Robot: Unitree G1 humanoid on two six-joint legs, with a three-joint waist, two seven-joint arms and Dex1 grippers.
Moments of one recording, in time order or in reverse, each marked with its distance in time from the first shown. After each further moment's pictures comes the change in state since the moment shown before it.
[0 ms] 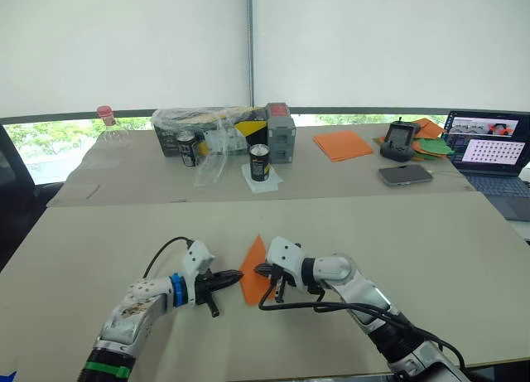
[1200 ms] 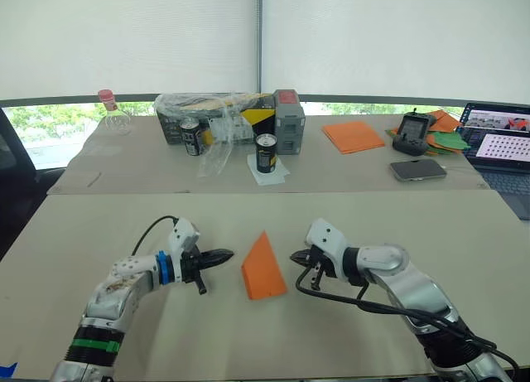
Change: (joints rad) left arm -0.212 0.083 0.018 0.061 -0.069 0.111 -0.096; right arm 0.080 -0.225 -0.195 -0.369 0.150 0.351 0.020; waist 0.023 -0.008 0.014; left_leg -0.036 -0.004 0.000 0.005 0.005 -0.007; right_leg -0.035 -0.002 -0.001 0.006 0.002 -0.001
